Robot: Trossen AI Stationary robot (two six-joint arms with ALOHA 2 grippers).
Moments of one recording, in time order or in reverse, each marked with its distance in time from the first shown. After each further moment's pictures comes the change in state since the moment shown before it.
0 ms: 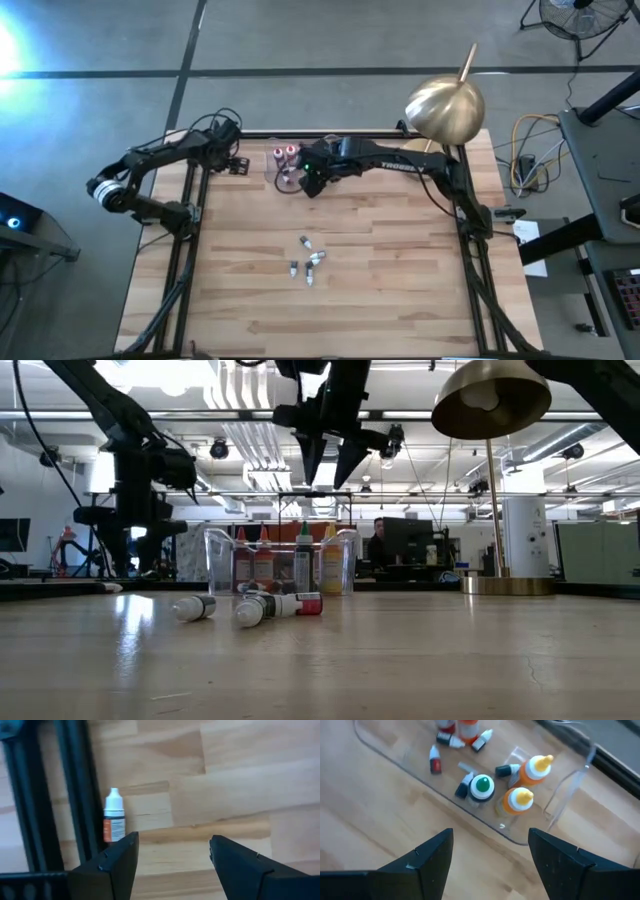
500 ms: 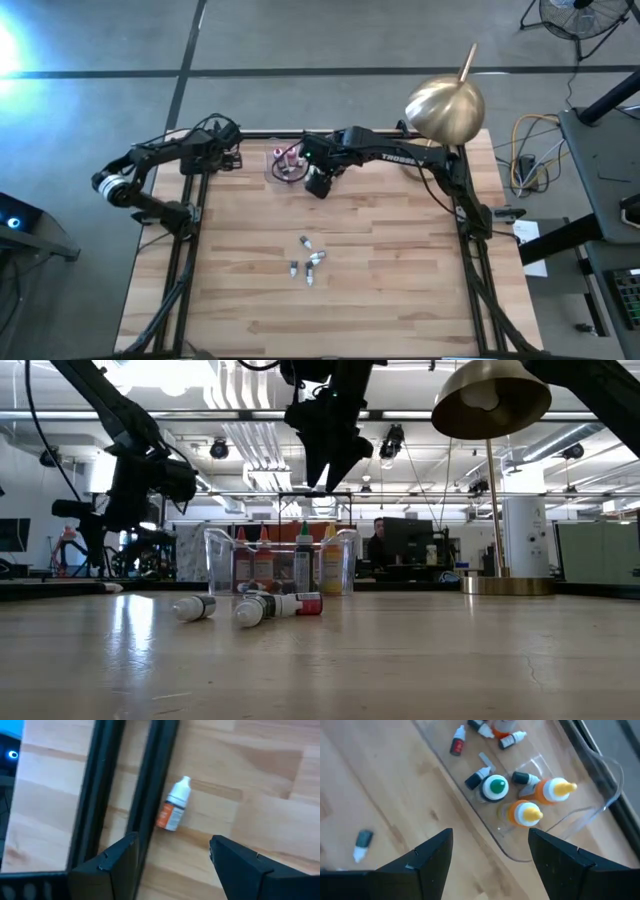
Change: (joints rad) left arm 0.008 0.062 0.022 -0.119 -0.177 -0.393; right arm -0.062 0.000 0.000 0.021 -0.142 -0.417
